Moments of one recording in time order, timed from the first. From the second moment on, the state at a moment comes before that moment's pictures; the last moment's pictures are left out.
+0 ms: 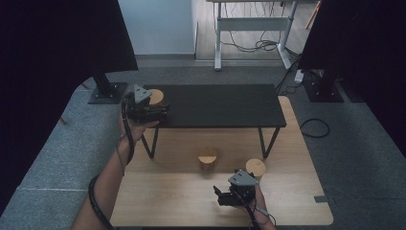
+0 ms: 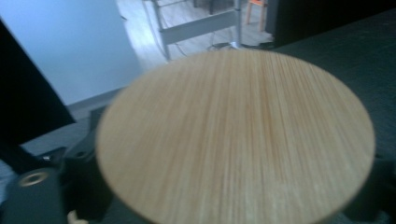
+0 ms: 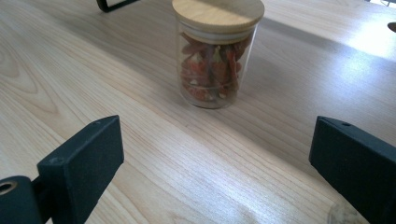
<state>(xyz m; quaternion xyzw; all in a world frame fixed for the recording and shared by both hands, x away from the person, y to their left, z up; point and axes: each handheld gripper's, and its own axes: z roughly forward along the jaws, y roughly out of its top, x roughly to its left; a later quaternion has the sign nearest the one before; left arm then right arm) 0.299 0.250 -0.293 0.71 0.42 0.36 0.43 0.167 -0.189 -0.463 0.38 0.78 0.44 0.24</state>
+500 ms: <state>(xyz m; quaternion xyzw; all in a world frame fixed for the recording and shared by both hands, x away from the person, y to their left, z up) 0.285 0.264 -0.289 0.71 0.41 0.35 0.46 0.168 -0.186 -0.464 0.38 0.78 0.44 0.24</state>
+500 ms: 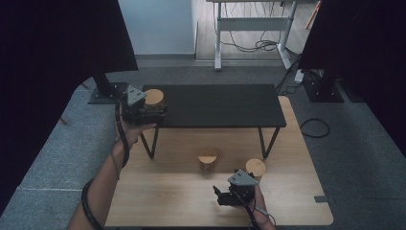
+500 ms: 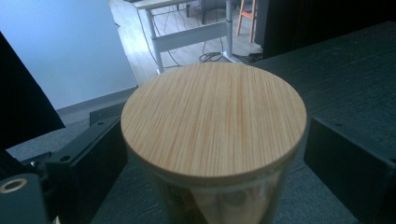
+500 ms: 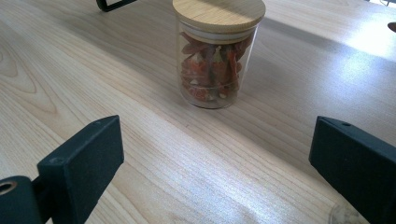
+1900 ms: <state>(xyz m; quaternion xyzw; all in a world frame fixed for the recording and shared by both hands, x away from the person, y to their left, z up) 0.225 0.295 -0.335 0.70 0.39 0.34 0.49 0.169 -0.182 -0.466 0.37 0.79 0.43 0.25</state>
